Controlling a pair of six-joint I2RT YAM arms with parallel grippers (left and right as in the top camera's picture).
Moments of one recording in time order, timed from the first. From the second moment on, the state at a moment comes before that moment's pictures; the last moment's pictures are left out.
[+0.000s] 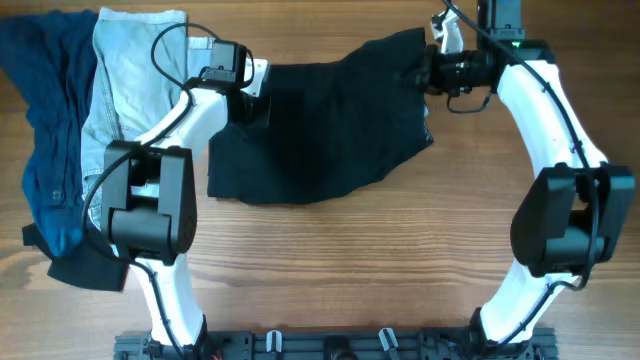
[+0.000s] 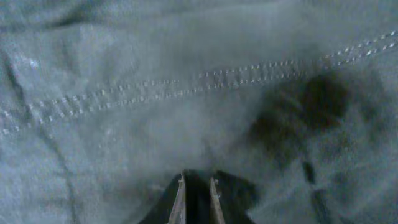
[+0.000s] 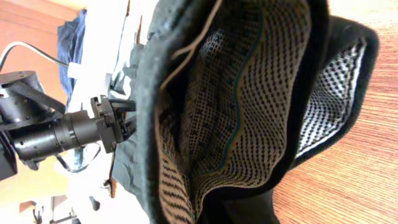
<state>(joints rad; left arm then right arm) -0.17 2.11 1.45 -0.49 0.21 -0.03 0.02 1.98 1.65 -0.76 -0.75 0.19</state>
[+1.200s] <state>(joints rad) -0.08 2.19 1.44 -0.56 0.79 0.28 -0.26 1.97 1.65 -1.03 -0.70 -0.07</state>
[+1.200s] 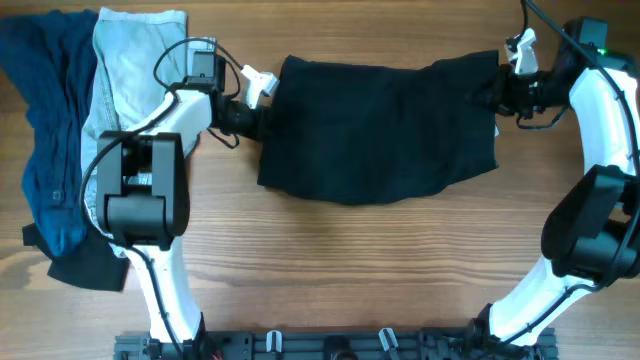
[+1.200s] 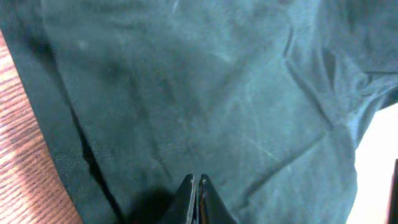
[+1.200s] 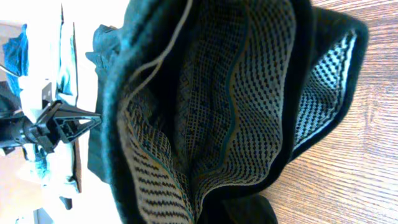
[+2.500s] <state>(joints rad) 0.16 2.06 1.44 -0.67 0.48 -0.21 0.14 1.90 1.60 -0.81 -0.29 0.40</state>
